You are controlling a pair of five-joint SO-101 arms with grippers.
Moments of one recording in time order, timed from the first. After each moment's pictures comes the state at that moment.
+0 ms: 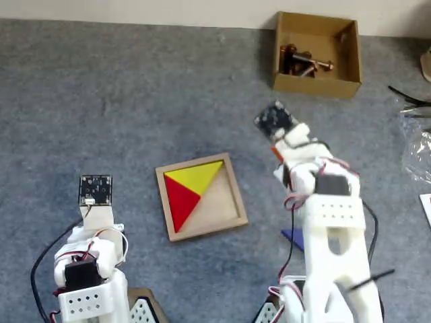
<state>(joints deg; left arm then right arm) -18.9 -104.0 96.0 76.4 -4.3 -3.8 -40.5 50.1 47.6 45.8</state>
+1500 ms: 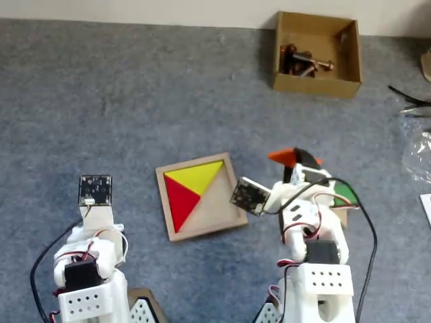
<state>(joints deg) -18.9 -104.0 96.0 76.4 -4.3 -3.7 -72.9 82.8 20.2 78.0</state>
